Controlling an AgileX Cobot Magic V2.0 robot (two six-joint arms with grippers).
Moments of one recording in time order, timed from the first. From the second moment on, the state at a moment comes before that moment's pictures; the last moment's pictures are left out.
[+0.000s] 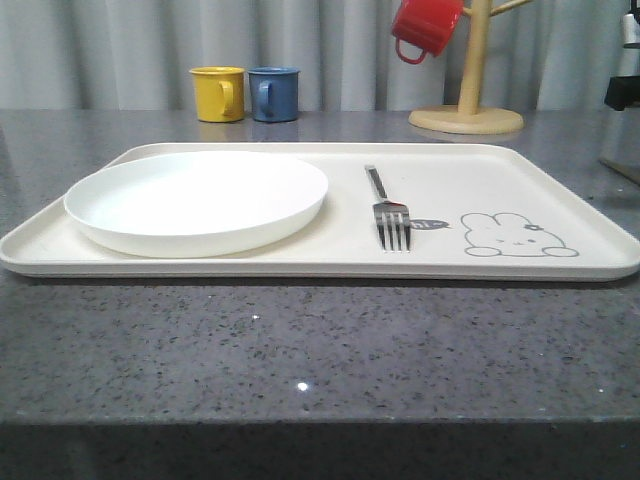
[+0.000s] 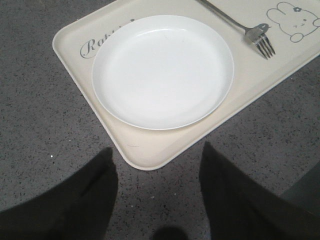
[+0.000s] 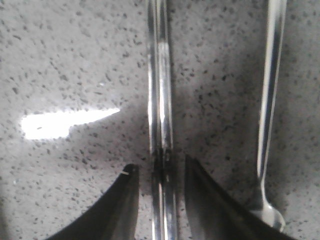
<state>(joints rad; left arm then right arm) -0.51 0.78 -0.86 -0.05 0.83 0.20 -0.05 1.71 -1.35 0.02 1.08 0.11</state>
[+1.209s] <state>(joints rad) -0.51 0.78 -0.86 -0.05 0.83 0.20 -0.02 1.75 -1.39 0.02 1.11 0.11</state>
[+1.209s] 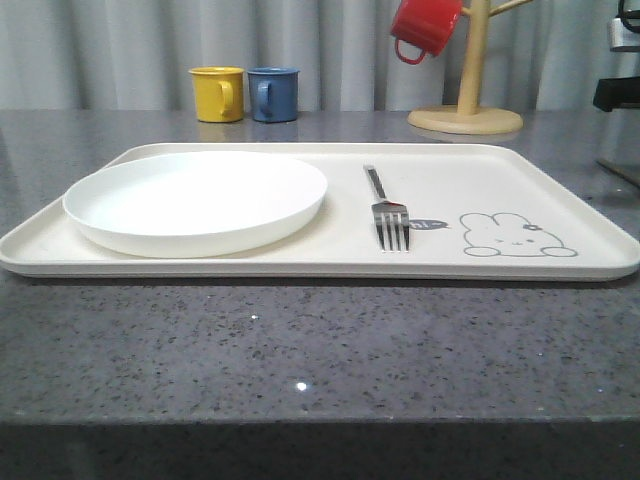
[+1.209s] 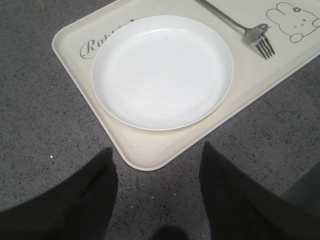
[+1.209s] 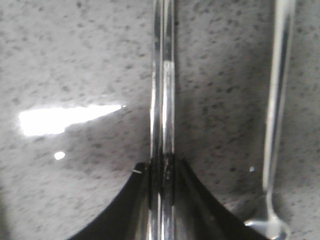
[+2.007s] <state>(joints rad) -0.51 0.78 -0.86 -0.05 0.83 0.20 0.29 1.71 -1.41 0.30 1.10 0.17</state>
